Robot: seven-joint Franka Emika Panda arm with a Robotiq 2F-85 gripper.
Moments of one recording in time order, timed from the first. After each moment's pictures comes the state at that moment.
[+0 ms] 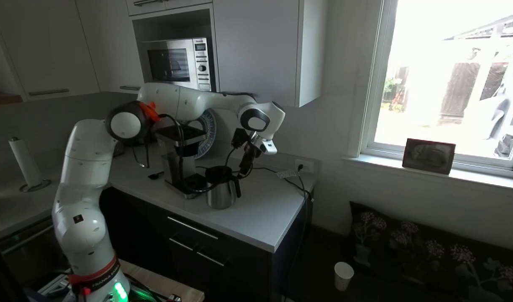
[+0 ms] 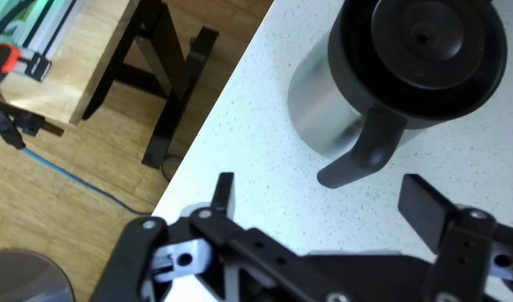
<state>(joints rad) -0.40 0.36 -0.38 -1.50 0.39 1.41 0.37</state>
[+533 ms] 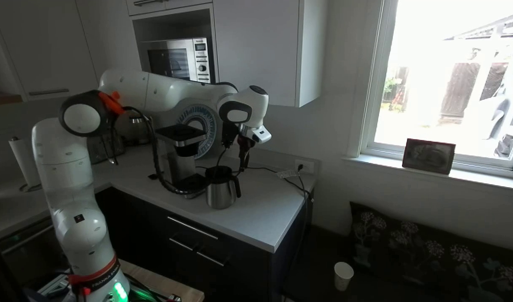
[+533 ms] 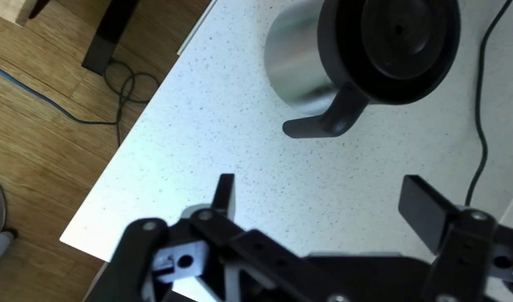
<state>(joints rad) -0.38 0.05 -0.37 -1.78 0.35 1.72 0.23</state>
